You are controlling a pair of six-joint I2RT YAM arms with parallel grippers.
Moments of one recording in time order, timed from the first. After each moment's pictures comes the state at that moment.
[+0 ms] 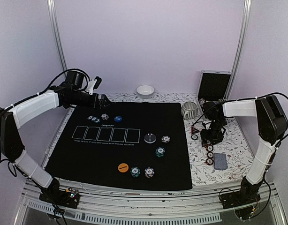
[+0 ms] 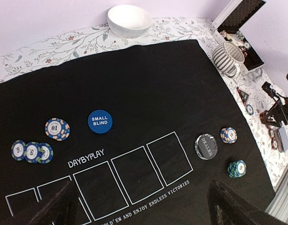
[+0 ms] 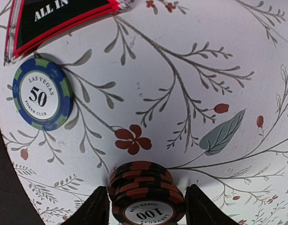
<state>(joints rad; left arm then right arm) -0.31 1.53 1.26 -0.45 0.30 -0.08 0.33 1.83 1.15 -0.83 0.03 0.26</state>
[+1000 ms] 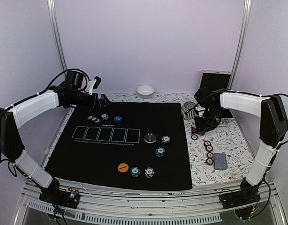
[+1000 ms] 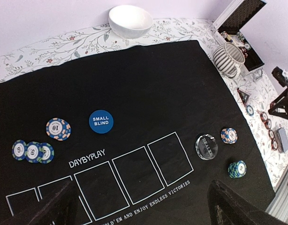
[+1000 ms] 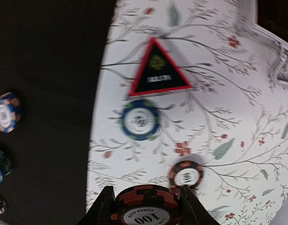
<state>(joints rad) -0.30 1.53 1.26 -0.45 0.31 -0.08 0.42 1.80 1.35 -0.93 0.08 0.24</state>
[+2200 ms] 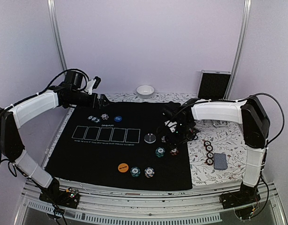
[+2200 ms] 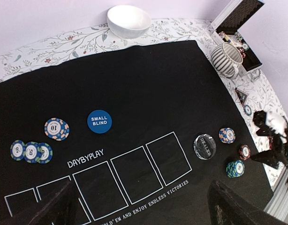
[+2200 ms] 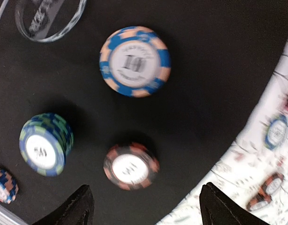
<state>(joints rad) -0.30 1.53 1.26 -0.45 0.33 -0.08 0.79 2.00 1.50 -0.94 0.08 0.25</state>
